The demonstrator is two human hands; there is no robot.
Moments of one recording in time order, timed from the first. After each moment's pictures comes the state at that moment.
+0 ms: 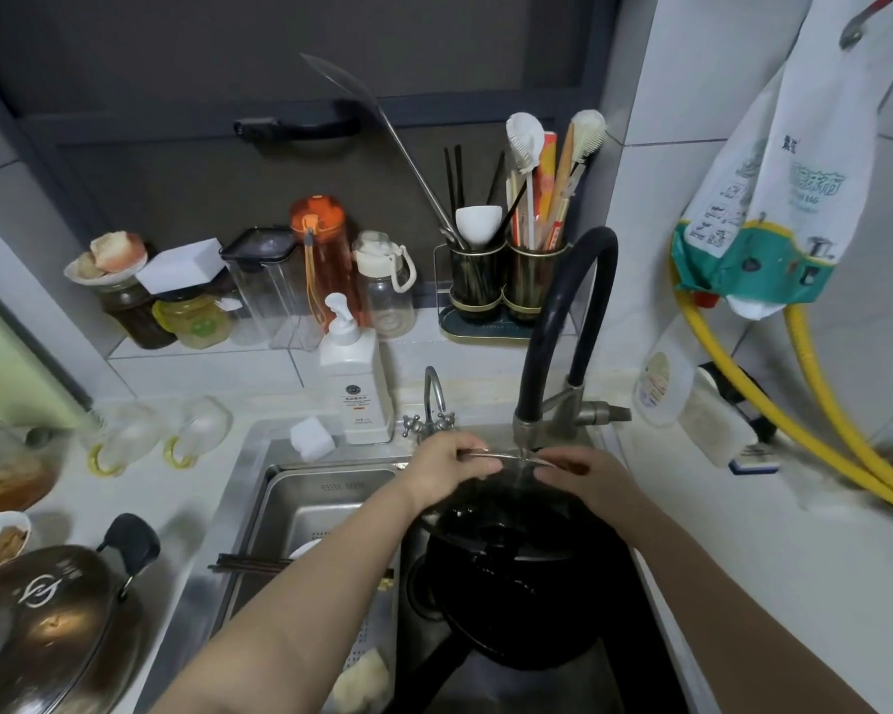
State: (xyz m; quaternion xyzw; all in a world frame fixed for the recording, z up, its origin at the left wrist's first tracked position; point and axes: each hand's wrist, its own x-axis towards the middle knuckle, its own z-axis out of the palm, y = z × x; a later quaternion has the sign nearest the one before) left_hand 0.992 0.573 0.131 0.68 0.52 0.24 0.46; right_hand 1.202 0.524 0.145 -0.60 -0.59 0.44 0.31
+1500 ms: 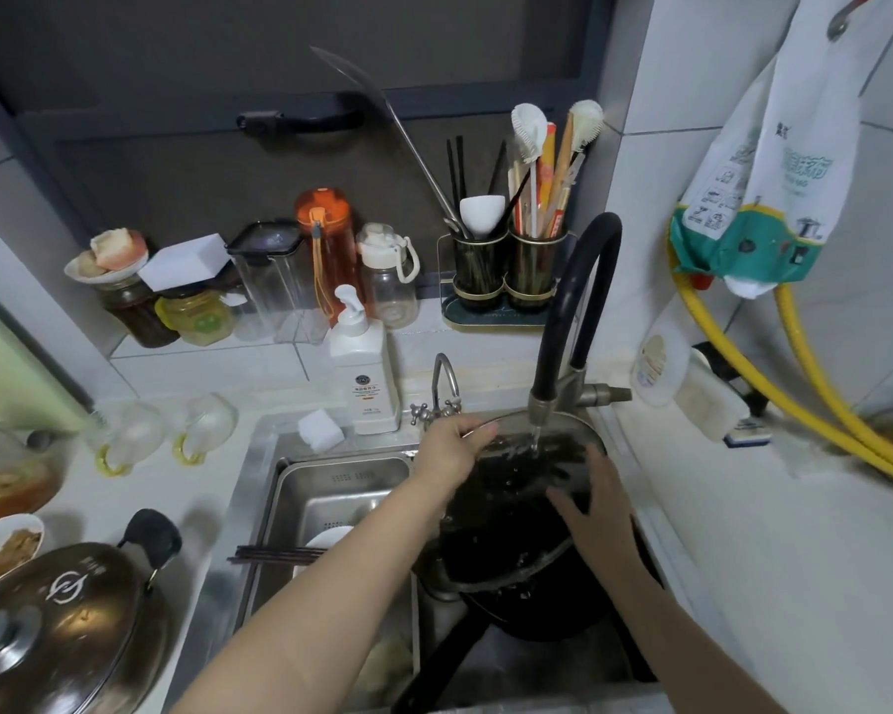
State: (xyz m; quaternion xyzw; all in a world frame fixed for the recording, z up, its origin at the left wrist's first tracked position) left_hand 0.995 0.550 0.147 0.54 0.59 0.35 0.48; right_hand 1.164 0.475 0.092 -0.72 -0.53 0.28 0.36
